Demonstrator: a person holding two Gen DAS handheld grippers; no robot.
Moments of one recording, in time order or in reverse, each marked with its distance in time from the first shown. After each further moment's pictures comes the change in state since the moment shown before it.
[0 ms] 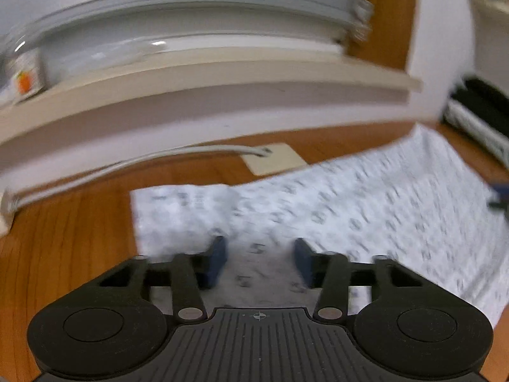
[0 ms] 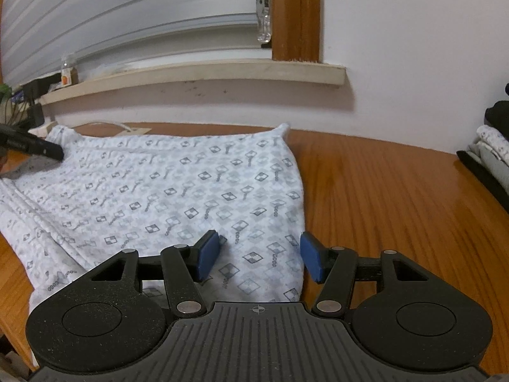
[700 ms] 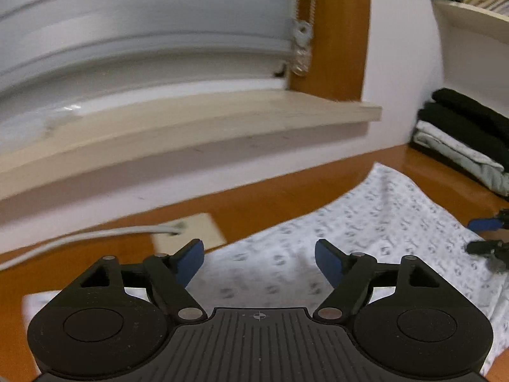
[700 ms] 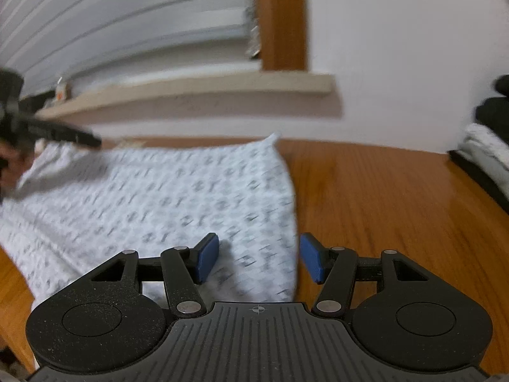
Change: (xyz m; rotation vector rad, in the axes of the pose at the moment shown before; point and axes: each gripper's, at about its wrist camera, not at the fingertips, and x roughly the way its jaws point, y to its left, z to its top) left arm 0.050 -0.100 0.042 0.121 -0.095 -0.122; right arm -0.011 -0.006 -0.001 0.056 -0.067 -0.028
